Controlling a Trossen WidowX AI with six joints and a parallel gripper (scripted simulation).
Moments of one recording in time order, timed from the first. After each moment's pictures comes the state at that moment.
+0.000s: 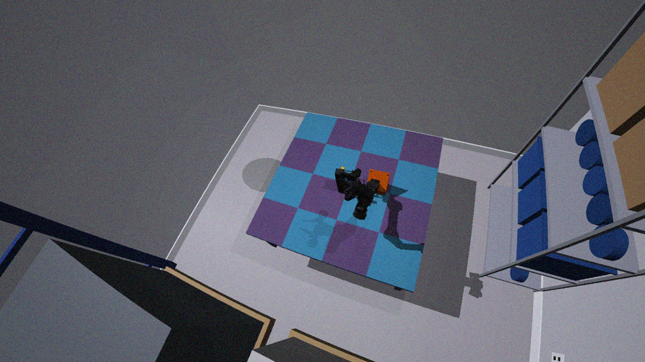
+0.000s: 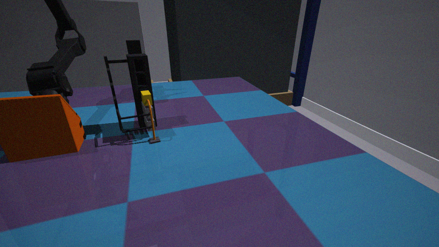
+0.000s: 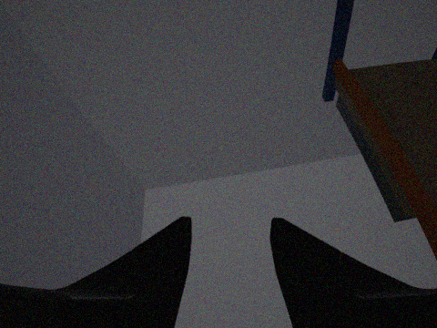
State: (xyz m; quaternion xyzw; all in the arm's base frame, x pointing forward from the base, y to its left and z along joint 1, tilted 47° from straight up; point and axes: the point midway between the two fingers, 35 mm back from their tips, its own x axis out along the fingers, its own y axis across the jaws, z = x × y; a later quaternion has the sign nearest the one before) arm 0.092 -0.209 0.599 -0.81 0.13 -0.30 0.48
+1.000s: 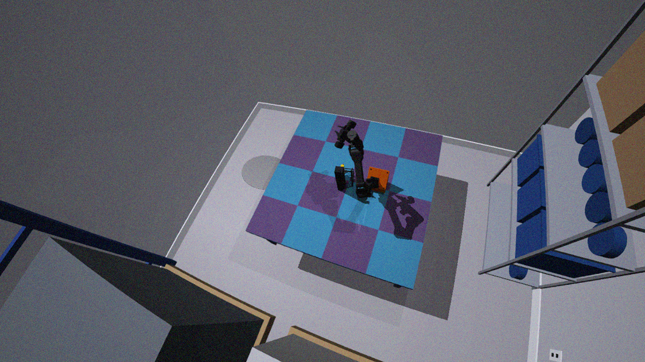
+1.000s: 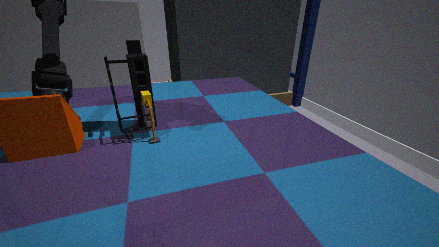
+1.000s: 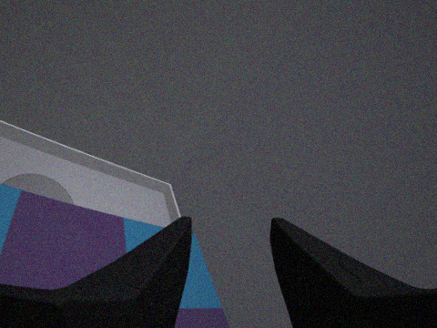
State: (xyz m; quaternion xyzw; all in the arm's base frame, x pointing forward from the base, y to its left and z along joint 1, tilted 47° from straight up) arm 0.247 -0.369 0.269 0.10 0.20 -0.17 0.96
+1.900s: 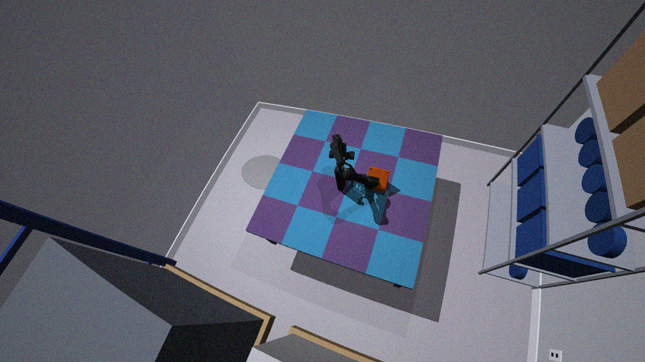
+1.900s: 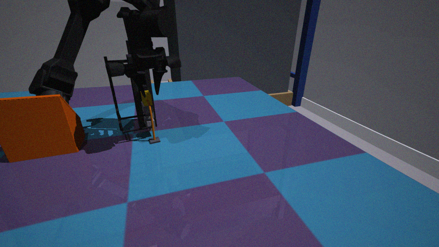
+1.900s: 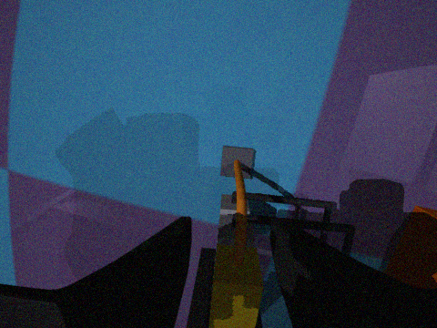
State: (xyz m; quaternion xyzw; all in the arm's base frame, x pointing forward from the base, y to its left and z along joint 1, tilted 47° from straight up) arm 0.276 -0.125 0.005 0.64 0.65 -0.20 0.35
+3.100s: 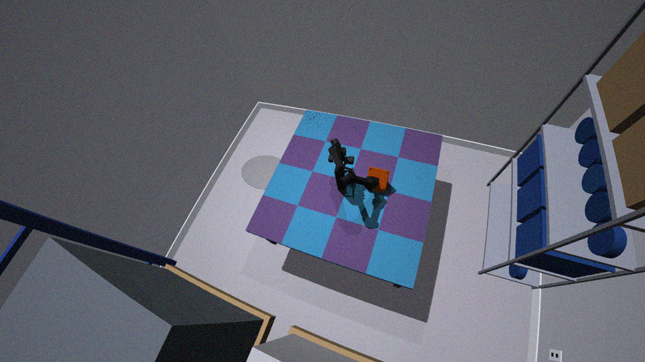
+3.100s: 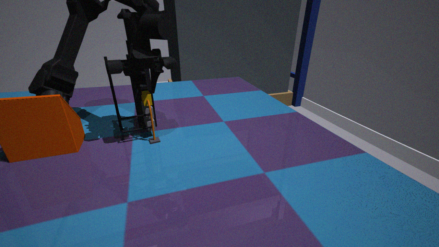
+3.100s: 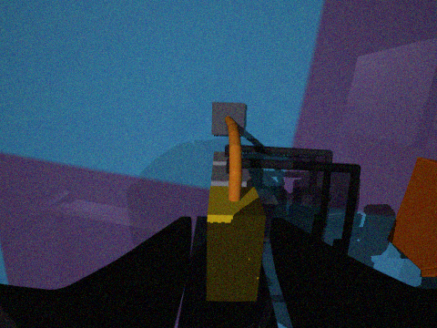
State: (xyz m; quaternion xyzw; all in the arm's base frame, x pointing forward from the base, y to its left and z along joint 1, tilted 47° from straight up) arm 0.266 -0.095 0.027 0.64 0.67 -0.22 0.32
